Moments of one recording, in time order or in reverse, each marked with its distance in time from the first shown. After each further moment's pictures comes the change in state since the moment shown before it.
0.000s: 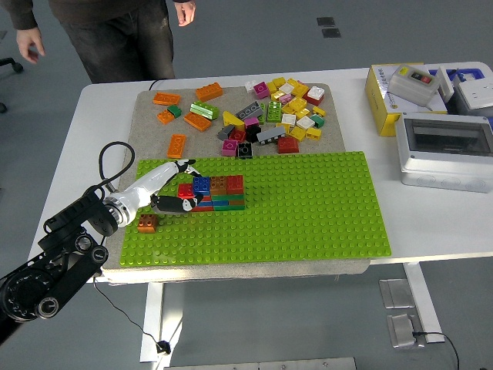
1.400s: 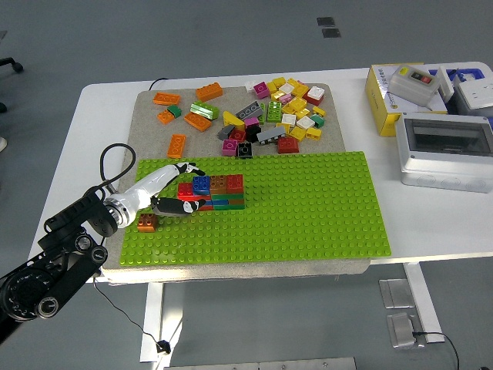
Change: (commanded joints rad) left arm -0.001 0.000 -0.002 0.006 0.007 -0.017 -0.003; right arm 0.000 -0.002 -0.005 0.000 0.008 -0.005 0.013
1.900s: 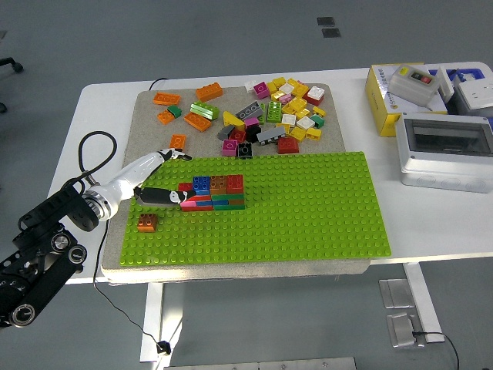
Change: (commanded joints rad) left arm 0.086 0.087 -0.143 -0.216 0.072 -0.026 0.045; right arm -0.005 -0.003 0.004 0.000 -0.004 0.000 0.000
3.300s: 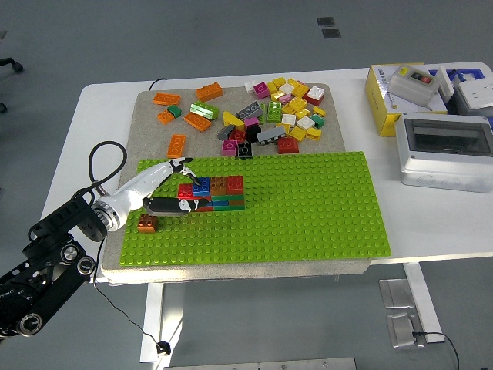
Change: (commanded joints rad) left arm -0.008 -0.038 0.096 0.077 -0.029 0.029 -0.041; right arm 0.002 0.004 0.005 0.000 -0.008 0.002 -0.001
